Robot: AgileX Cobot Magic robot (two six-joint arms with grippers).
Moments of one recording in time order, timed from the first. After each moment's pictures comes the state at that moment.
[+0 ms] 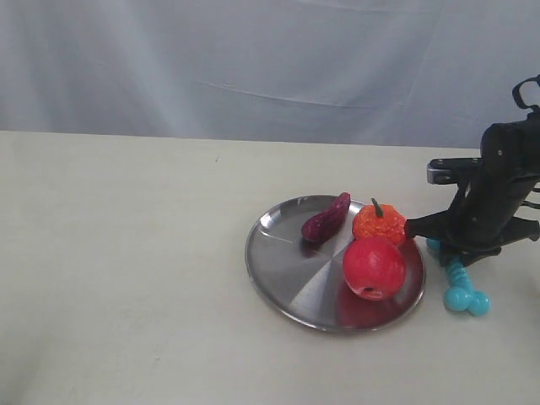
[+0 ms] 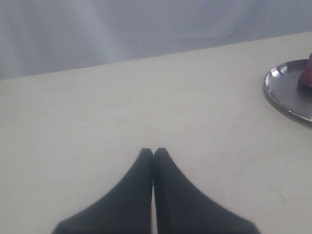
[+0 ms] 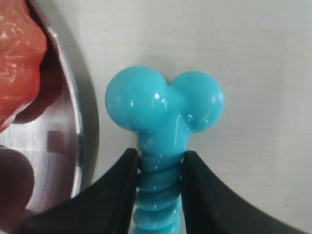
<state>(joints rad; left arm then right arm) -0.23 0.00 0.00 0.13 0.35 -0.04 -0.33 2.01 -1.23 -0.14 0.65 0.19</state>
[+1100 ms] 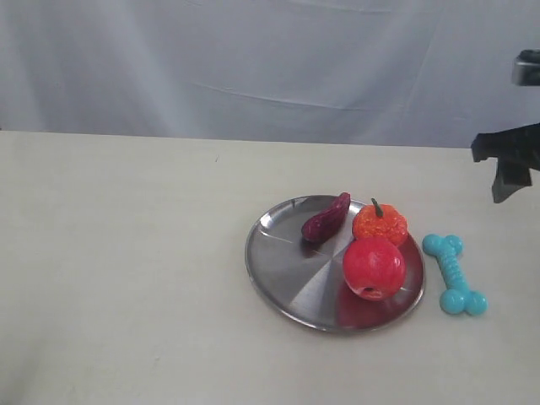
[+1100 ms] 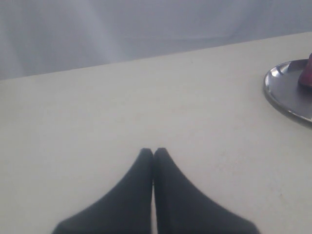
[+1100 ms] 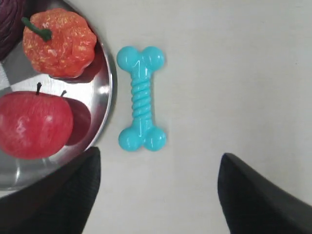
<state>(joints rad) -0.23 0.00 0.00 0.13 0.35 -0.04 -0.32 1.49 -1.22 -0.13 1.03 0.24</state>
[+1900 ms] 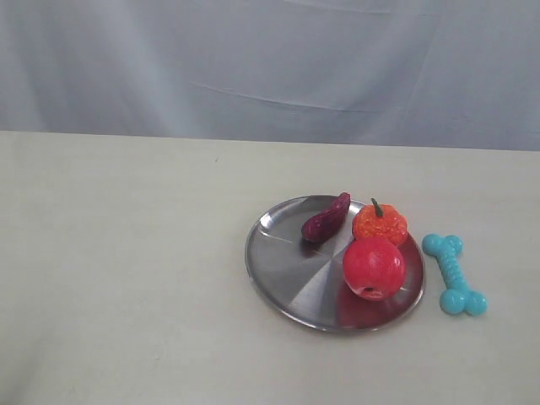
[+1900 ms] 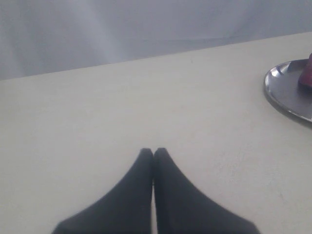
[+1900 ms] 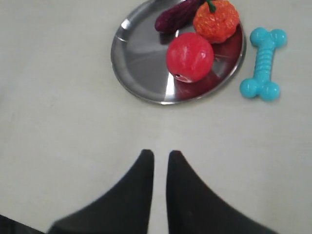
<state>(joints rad) -0.23 0.00 0.00 0.13 0.35 -0.04 0.17 0.56 -0.81 -0.10 1.11 0.48</state>
